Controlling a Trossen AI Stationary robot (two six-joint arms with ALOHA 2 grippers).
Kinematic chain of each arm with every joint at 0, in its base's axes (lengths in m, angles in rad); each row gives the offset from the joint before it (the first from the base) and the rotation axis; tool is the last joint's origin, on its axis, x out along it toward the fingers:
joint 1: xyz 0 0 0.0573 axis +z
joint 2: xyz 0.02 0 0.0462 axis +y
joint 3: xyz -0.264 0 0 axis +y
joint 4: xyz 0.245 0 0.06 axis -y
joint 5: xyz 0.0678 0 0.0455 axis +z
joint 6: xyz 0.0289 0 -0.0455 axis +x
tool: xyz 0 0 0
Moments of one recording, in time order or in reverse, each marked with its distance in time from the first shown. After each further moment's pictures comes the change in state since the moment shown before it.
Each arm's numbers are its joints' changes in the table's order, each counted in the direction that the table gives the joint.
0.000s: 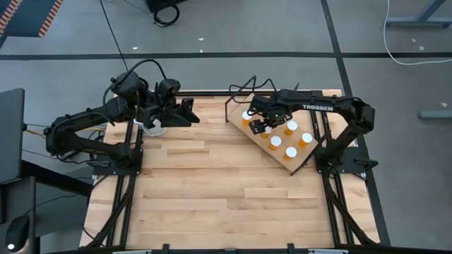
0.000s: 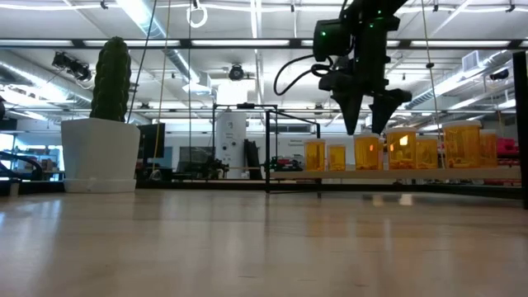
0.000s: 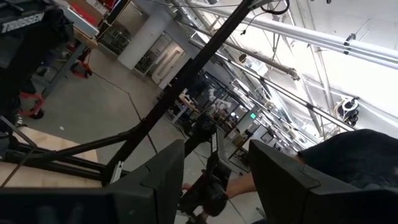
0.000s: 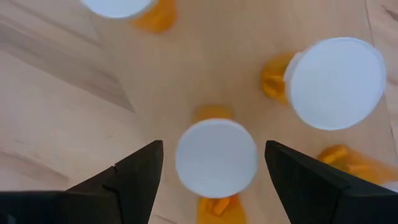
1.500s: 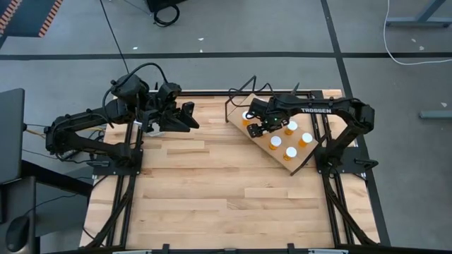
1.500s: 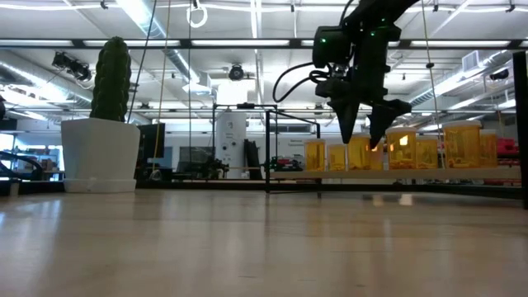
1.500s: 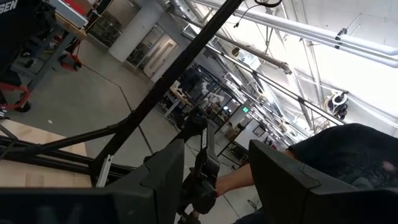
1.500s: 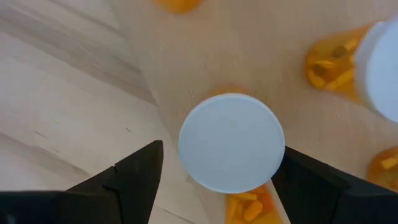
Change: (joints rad) left arm -0.044 0.000 0.000 0.000 0.000 -0.006; right arm 0.013 0.003 0.079 0.121 0.072 0.040
